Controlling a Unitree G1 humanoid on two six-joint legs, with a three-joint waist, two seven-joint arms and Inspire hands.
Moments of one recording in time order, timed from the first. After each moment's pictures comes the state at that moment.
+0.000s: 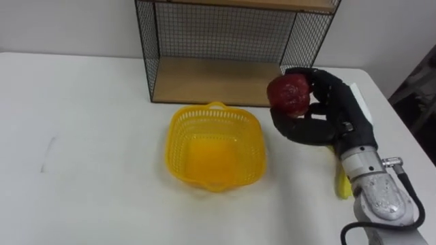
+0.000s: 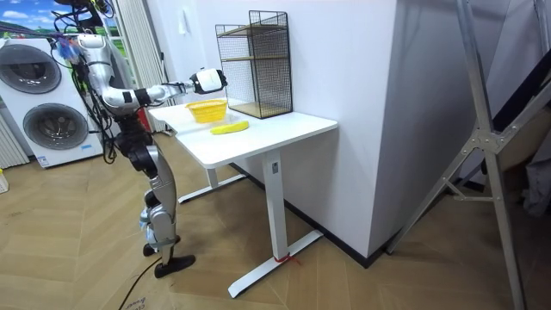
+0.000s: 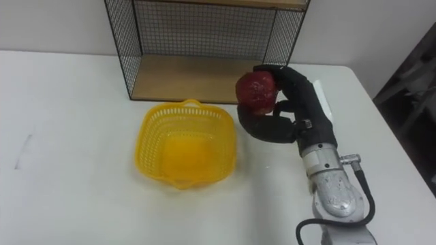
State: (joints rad) left arm 0.25 0.25 -0.02 1.11 0.32 0.07 -0.06; right arm 0.09 -0.31 0.03 -0.13 -0.03 -0.06 0.03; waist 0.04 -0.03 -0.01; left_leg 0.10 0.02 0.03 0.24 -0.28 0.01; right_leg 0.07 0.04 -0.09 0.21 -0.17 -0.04
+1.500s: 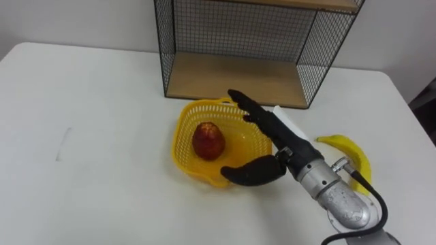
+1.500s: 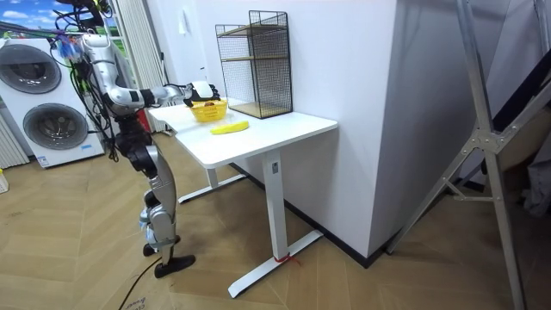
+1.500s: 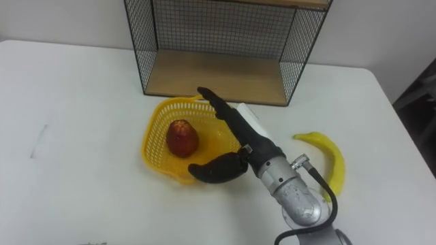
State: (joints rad) left arm 0.18 0.26 -0.10 1.15 0.31 0.08 -0.07; right arm 0.09 -0.36 0.25 -0.14 -0.17 -0.04 0.19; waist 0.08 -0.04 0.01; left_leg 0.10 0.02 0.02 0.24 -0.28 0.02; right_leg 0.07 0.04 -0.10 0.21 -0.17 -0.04
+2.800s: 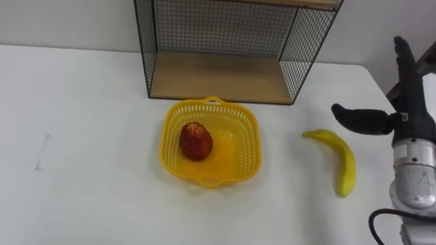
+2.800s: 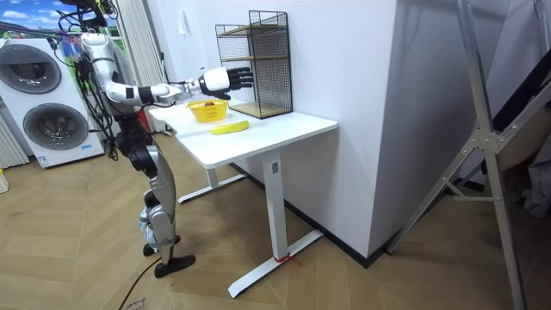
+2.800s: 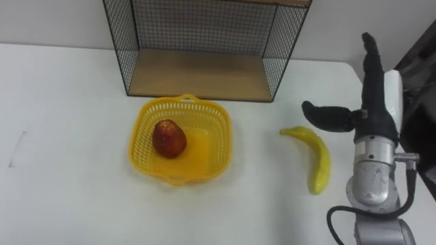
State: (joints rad) left arm 0.24 0.26 0.03 1.11 0.31 0.10 -0.03; right arm 0.02 -0.40 -0.14 0.13 -0.20 -0.02 -0.25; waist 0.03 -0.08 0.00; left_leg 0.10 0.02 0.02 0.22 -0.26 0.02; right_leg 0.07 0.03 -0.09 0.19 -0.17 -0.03
